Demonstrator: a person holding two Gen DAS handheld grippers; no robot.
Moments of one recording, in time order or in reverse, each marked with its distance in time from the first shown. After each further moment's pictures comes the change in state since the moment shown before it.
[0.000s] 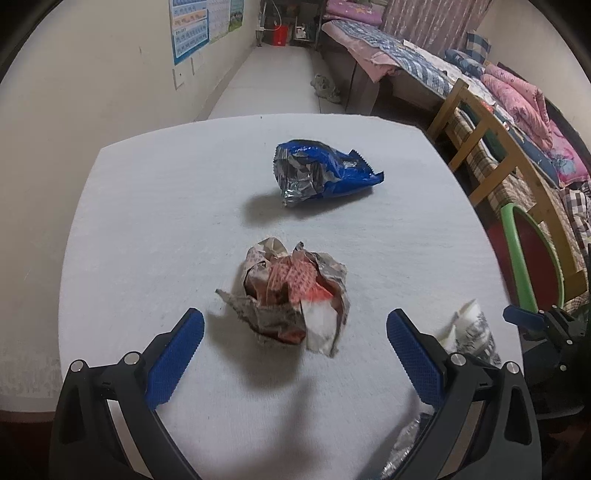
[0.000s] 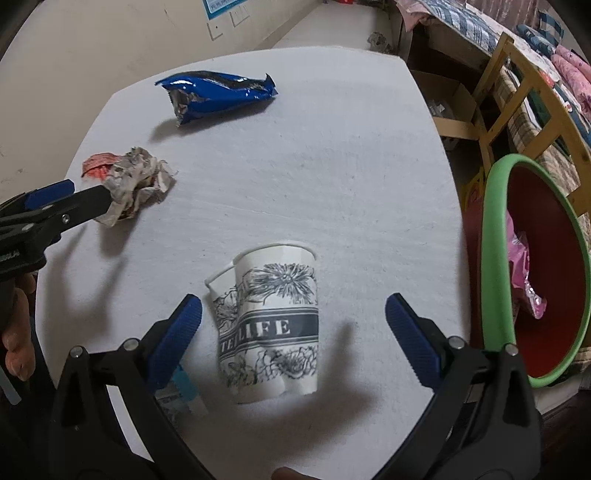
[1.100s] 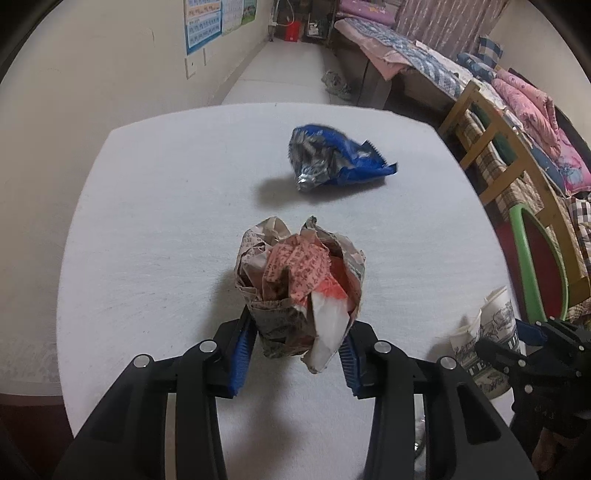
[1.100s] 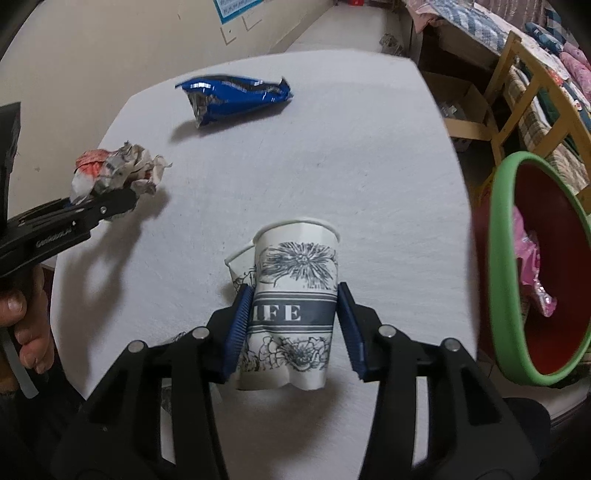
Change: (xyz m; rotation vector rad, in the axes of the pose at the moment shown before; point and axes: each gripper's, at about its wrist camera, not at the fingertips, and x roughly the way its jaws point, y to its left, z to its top) left arm -0.004 0.006 -0.011 -0.043 0.003 0.014; right arm -0.015 0.002 -0.007 -0.012 -0.031 0.059
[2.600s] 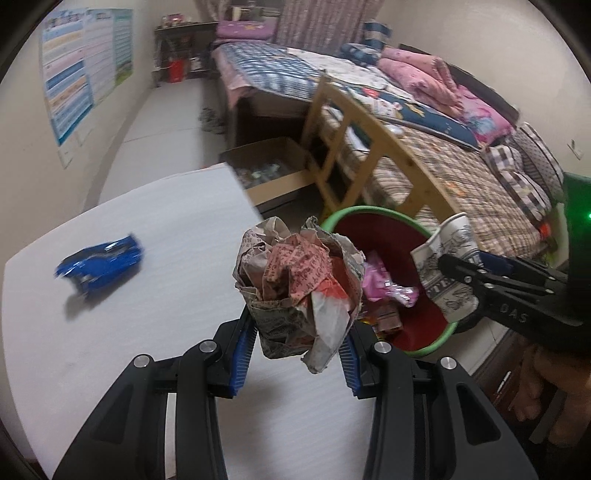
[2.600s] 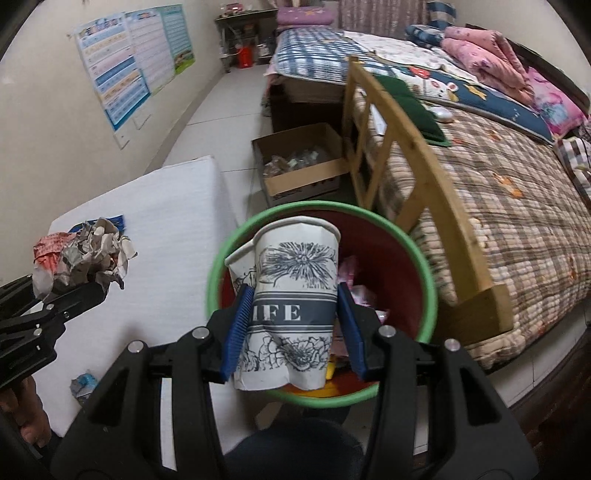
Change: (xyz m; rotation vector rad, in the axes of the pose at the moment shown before) left arm -0.048 -0.235 0.025 0.303 -0.083 -0.254; right arm -0.123 -0.193 -0.014 0.273 -0.252 -0.234
